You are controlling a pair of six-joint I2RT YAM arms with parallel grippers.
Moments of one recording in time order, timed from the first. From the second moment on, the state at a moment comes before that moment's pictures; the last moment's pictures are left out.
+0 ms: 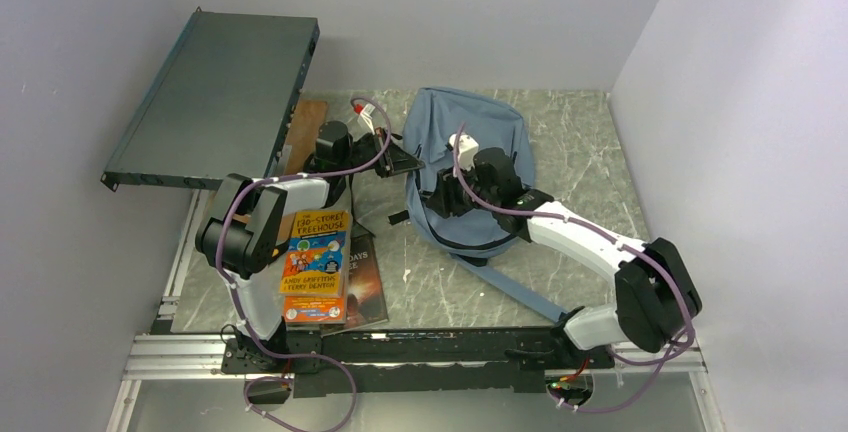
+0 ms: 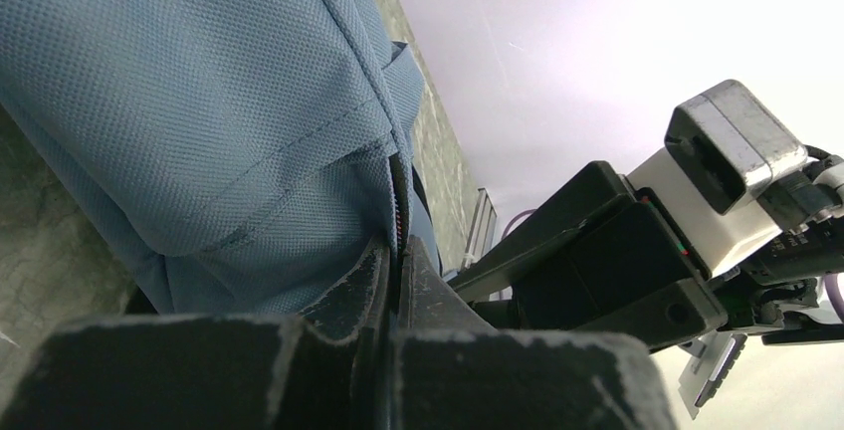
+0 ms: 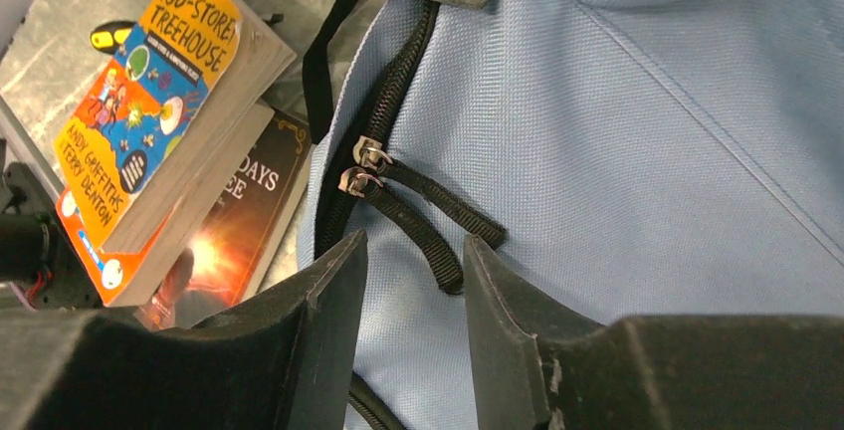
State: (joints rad) left arm -0.37 1.84 0.99 0.74 0.85 -0.99; right arm 0.62 1.37 0.86 -0.01 -0.26 0.27
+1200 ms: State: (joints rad) left arm -0.33 1.84 1.04 0.53 0.85 -0.85; right arm 0.82 1.44 0.92 -0.10 -0.04 0.12
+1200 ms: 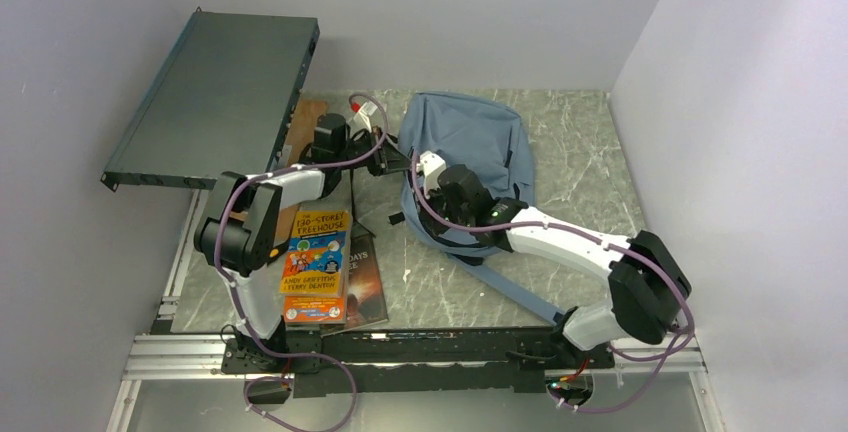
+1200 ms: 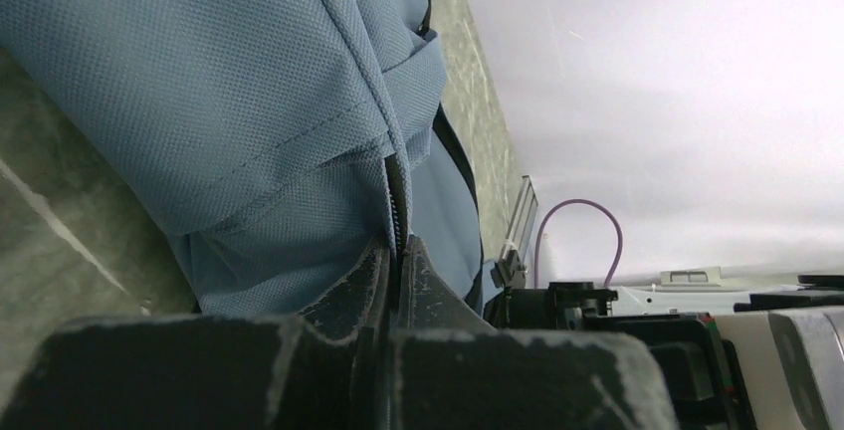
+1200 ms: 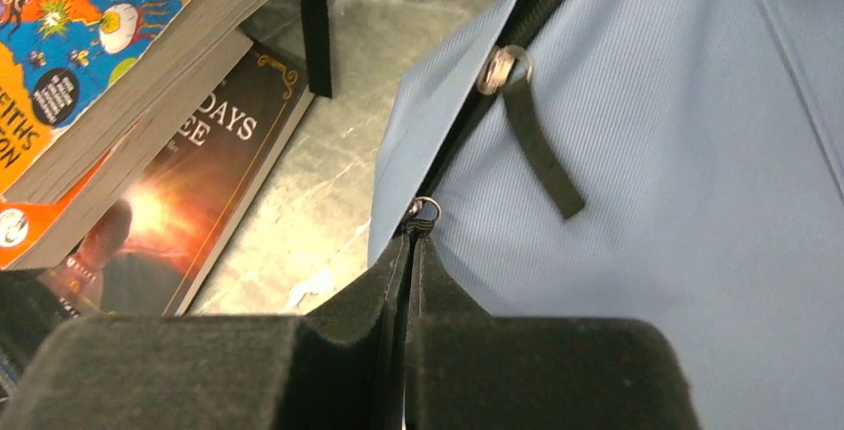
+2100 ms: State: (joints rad) left arm -0.29 1.78 1.36 -0.33 0.66 -0.49; right arm 0.88 1.30 0.87 -0.35 0.23 0.36
